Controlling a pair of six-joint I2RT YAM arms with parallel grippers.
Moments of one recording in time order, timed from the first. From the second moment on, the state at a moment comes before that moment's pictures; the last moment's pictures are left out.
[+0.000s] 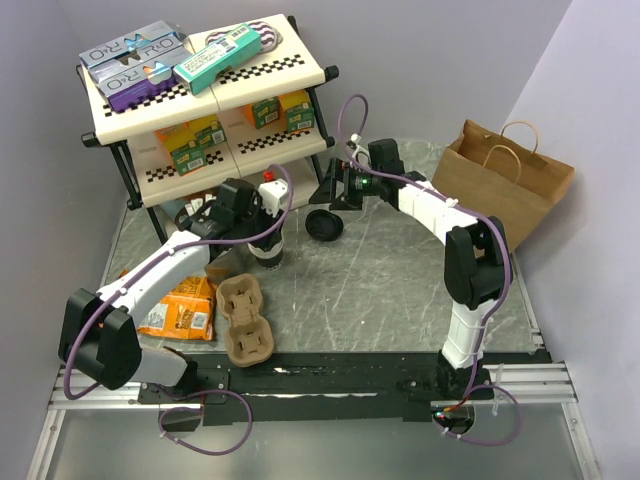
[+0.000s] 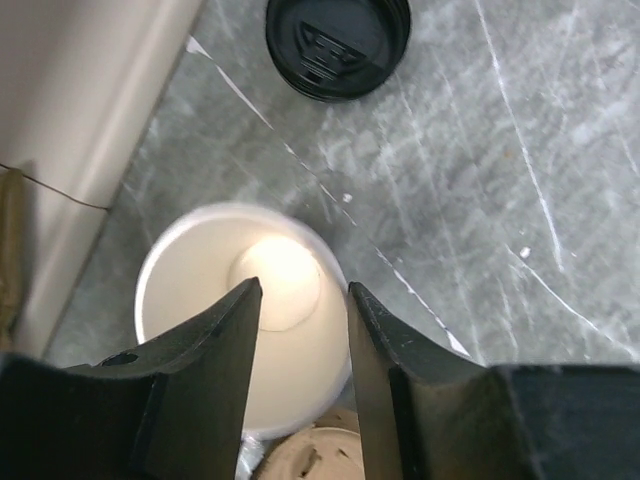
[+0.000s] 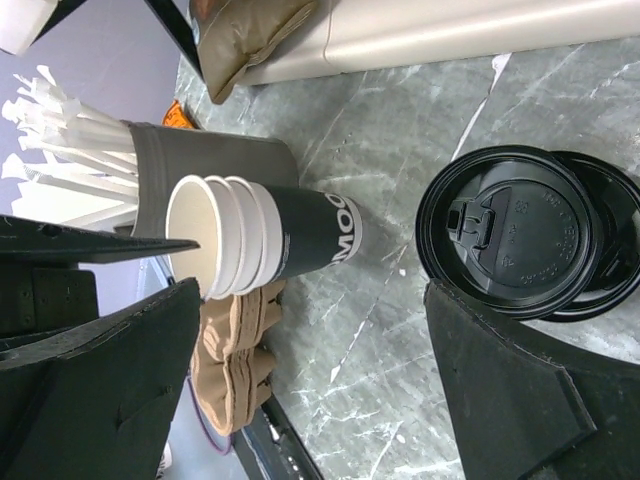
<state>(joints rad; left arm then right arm) -0.49 1.37 1.07 -0.39 0.20 0.14 0.36 1.89 1.48 -0.24 -0.71 0.54</state>
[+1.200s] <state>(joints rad) -0.52 1.41 1.14 -0.52 0.20 0.22 0.48 1.92 1.45 -0.23 -0.75 0.57</state>
